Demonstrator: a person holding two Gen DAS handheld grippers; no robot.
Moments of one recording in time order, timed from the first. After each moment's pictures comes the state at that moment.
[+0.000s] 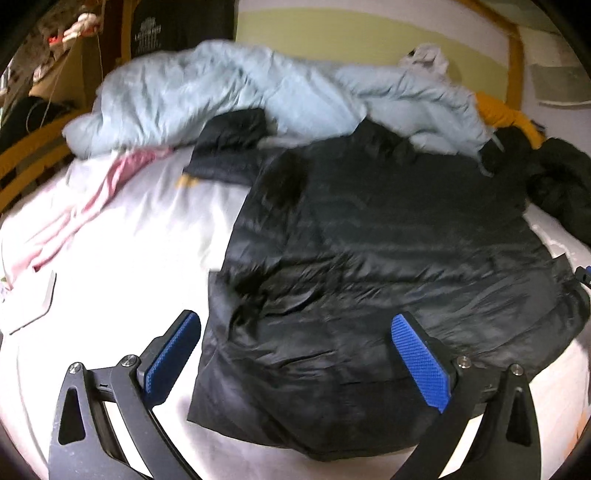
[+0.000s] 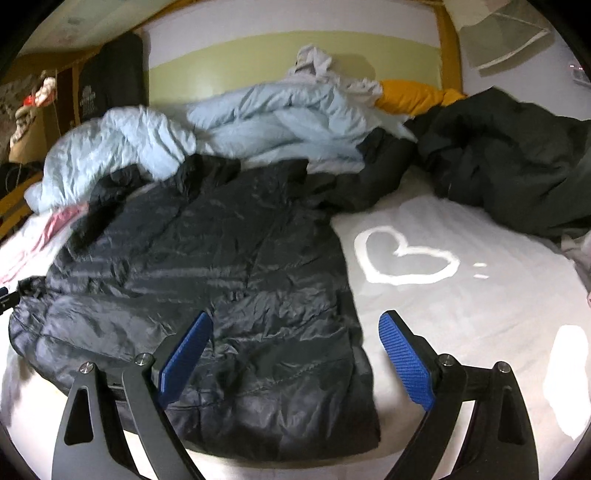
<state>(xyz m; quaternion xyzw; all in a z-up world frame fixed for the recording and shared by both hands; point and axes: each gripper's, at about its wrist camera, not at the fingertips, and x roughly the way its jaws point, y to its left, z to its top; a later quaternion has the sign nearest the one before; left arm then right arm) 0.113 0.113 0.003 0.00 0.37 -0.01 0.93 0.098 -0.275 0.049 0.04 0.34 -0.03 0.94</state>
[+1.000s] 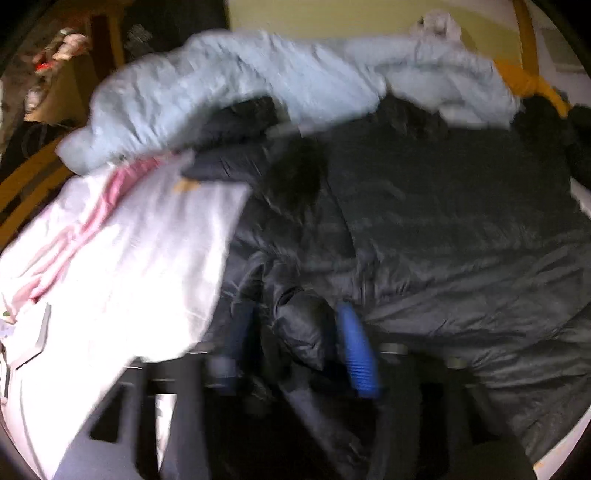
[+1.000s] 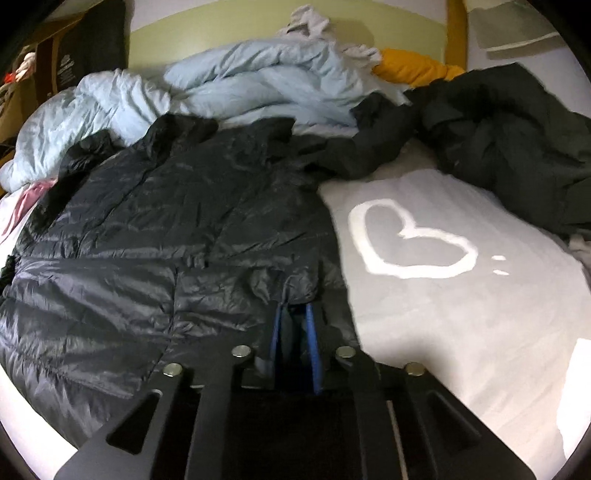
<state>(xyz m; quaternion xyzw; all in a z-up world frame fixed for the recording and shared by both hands) 0.165 0.097 -0.022 0.05 0.34 0.04 0.94 0.143 -0.283 0.017 0.02 0.37 -0.07 0.92</state>
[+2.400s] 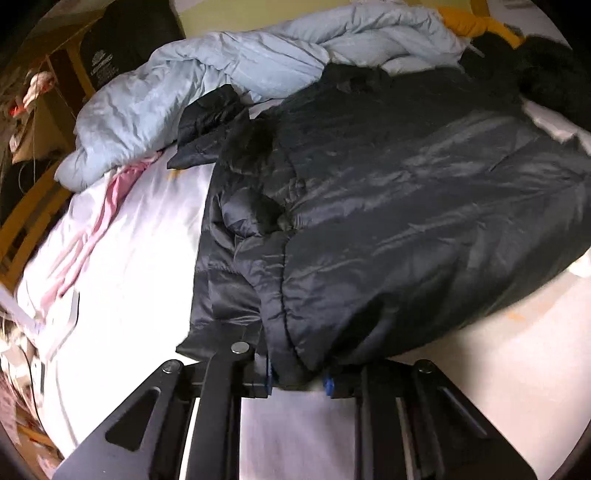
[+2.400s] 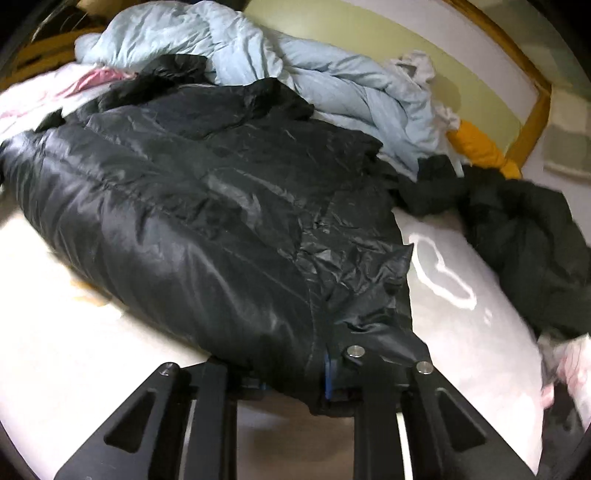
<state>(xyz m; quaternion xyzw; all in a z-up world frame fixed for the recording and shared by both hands) 0.069 0.068 -0.020 0.14 0.41 -0.01 0.90 0.068 -0.192 0.016 -0.18 0.39 0.00 0.90</state>
